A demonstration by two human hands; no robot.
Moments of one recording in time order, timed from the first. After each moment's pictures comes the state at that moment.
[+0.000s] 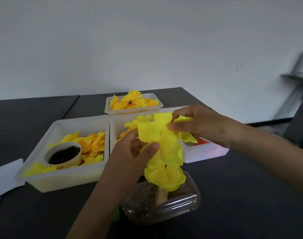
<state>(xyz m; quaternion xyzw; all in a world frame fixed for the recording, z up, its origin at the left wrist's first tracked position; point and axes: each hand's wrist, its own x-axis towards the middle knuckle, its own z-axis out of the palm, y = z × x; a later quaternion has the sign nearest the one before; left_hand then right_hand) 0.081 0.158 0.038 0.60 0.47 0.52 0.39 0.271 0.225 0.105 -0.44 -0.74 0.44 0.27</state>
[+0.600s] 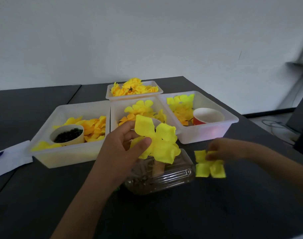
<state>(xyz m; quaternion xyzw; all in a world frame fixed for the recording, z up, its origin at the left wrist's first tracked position) 0.073 0.123 0.008 0.62 0.43 0.54 0.37 0.371 0.241 -0.023 -0.61 -0.75 0.25 -0.10</state>
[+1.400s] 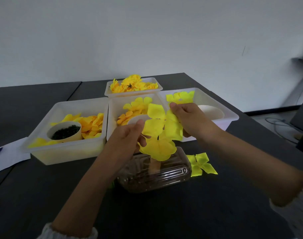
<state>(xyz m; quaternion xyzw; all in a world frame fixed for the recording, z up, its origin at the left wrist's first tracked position) 0.089 0.160 0.001 0.56 0.55 0.48 0.39 0.268 0.216 0.032 -0.50 -0.68 0.34 0.41</state>
